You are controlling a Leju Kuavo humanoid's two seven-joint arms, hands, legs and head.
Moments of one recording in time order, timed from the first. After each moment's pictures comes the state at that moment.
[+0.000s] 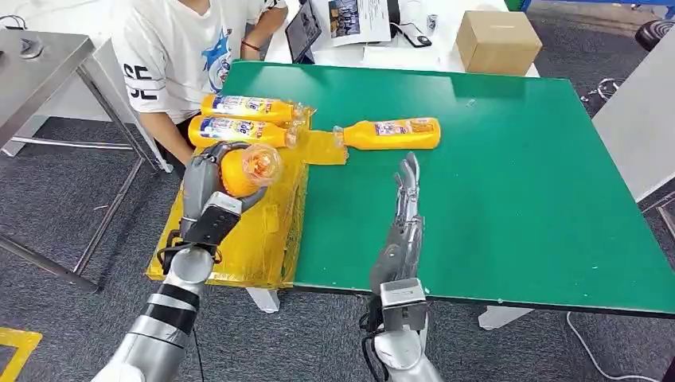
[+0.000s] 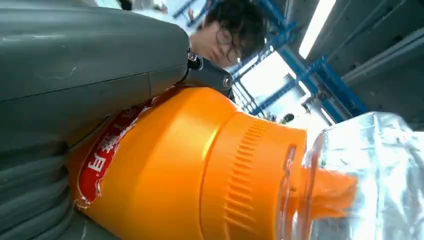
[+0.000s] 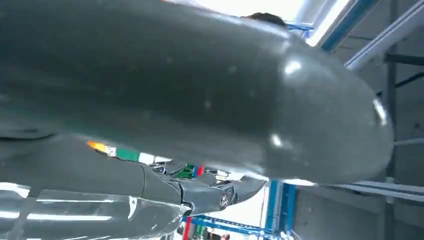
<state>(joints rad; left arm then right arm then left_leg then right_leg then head) -0.43 -0.16 -0.12 -1.10 -0.40 0.45 -0.55 -0.10 0.24 0.51 -1.55 0.24 -0.60 -0.70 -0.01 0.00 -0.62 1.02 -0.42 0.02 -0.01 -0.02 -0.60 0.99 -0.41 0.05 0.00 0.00</state>
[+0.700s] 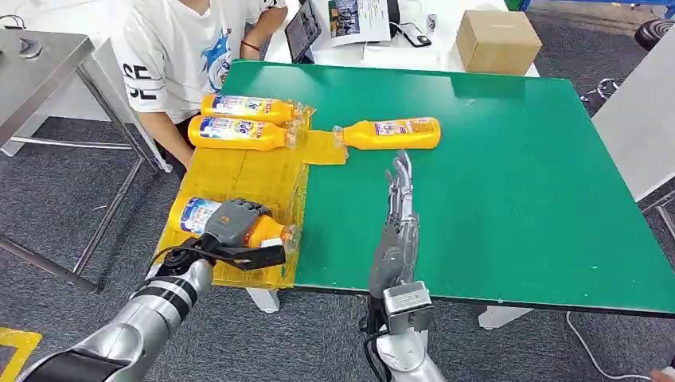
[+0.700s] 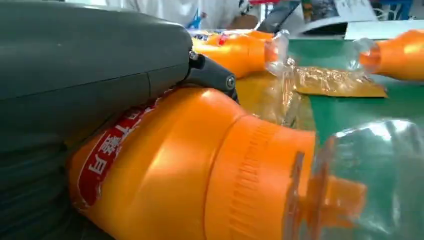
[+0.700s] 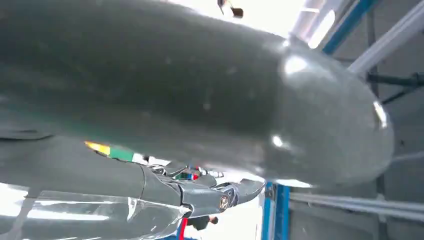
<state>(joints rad) -0.63 -0.05 -0.21 -0.48 -0.98 0.31 -0.39 -0.10 0.22 0.54 -1.56 0.20 -0.48 -0.70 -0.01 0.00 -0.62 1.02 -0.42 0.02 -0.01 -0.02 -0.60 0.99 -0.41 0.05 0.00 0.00</state>
